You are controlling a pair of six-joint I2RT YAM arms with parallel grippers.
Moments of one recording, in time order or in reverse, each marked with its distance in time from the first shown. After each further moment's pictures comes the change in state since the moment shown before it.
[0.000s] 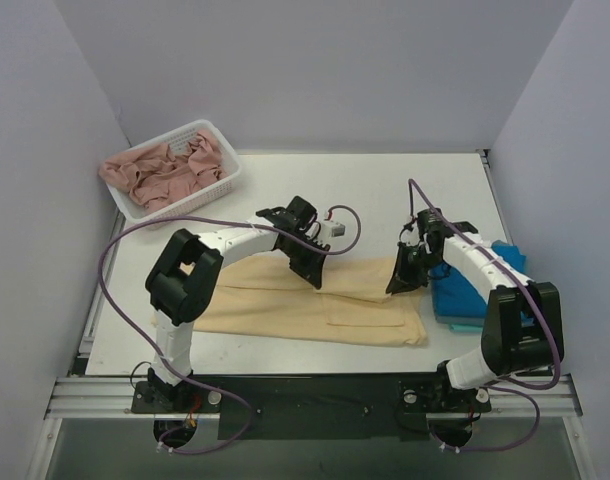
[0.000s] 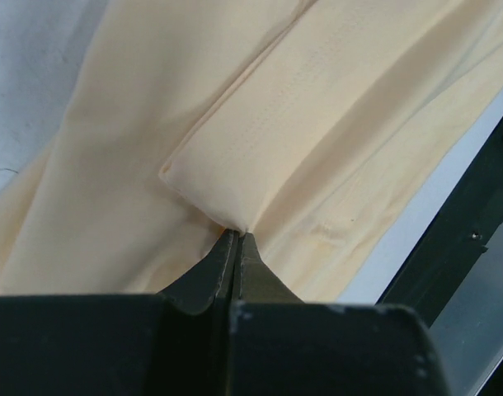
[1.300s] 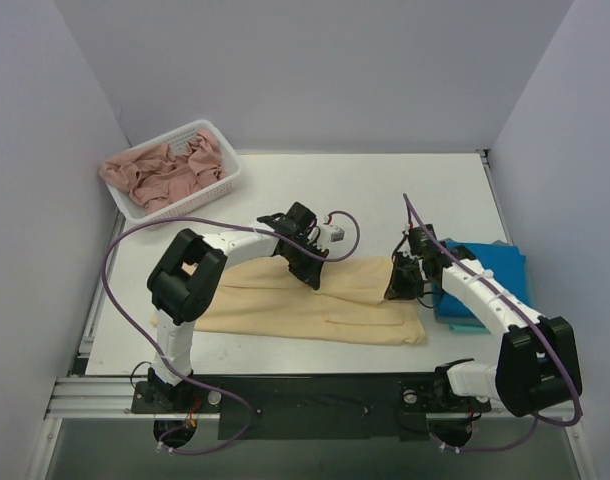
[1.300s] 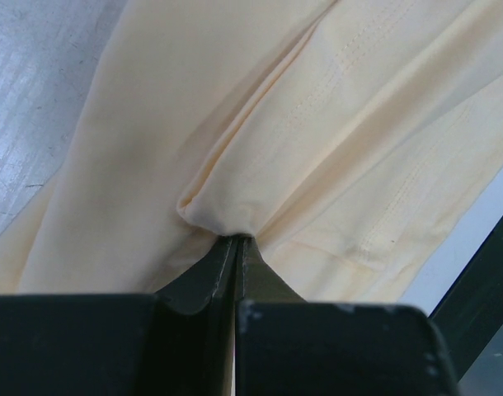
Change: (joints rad) left arm -0.005 0.016 -0.087 0.102 -0.061 0.041; right arm 0.142 -0.187 -0.161 0.146 0.190 0.110
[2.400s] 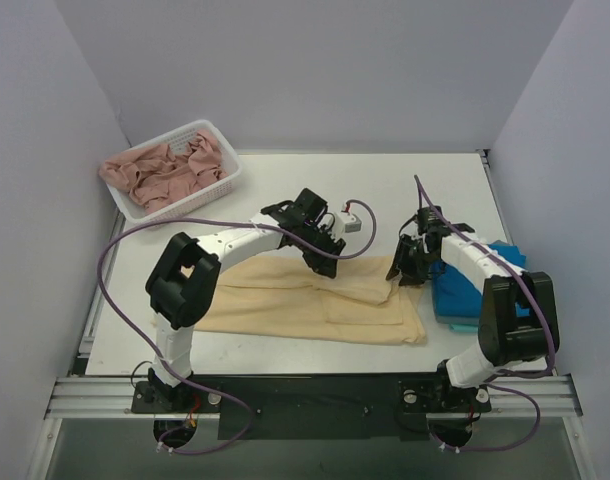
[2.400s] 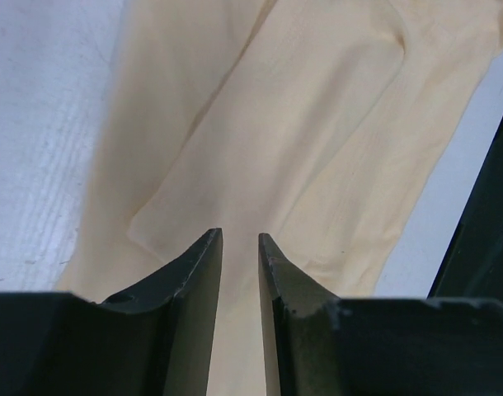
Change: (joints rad) left arm -0.034 -0.032 0.167 -0.053 0.058 0.129; right arm -0.151 0.248 0.124 0.054 -0.047 0.008
